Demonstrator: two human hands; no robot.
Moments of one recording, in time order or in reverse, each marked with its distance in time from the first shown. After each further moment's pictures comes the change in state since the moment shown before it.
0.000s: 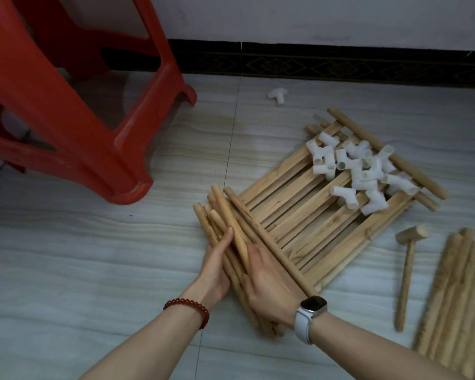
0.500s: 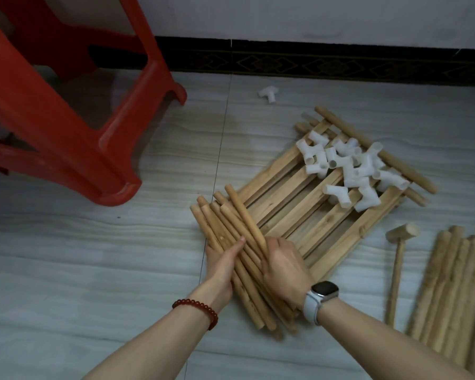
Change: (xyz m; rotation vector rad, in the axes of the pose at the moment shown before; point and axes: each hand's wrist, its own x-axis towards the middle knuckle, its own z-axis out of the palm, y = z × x) left_hand 0.015 -0.021 0.019 0.137 0.195 0.074; right_hand 0.012 0.040 -0.026 -0.254 0.047 0.223
